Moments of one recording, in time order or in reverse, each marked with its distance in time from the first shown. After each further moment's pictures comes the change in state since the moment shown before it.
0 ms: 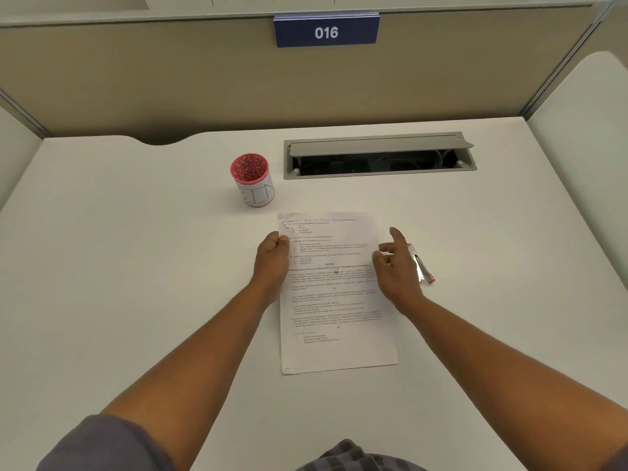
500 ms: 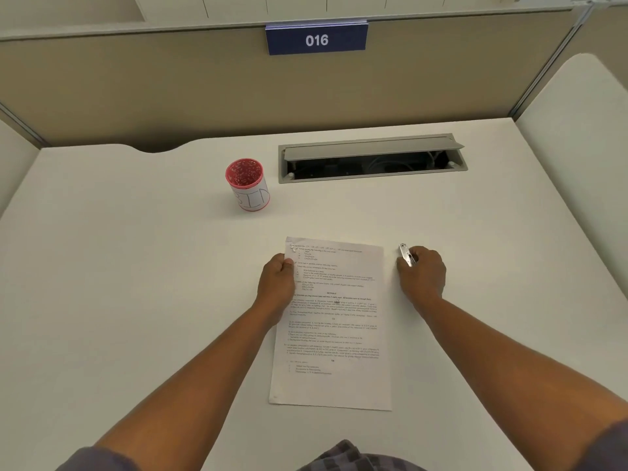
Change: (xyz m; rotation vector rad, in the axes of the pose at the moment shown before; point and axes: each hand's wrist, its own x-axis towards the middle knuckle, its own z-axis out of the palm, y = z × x) left_hand -0.025 -0.025 0.006 0.252 -0.002 0.028; right_hand 0.016 0.032 -0.037 -0.286 0.265 0.123
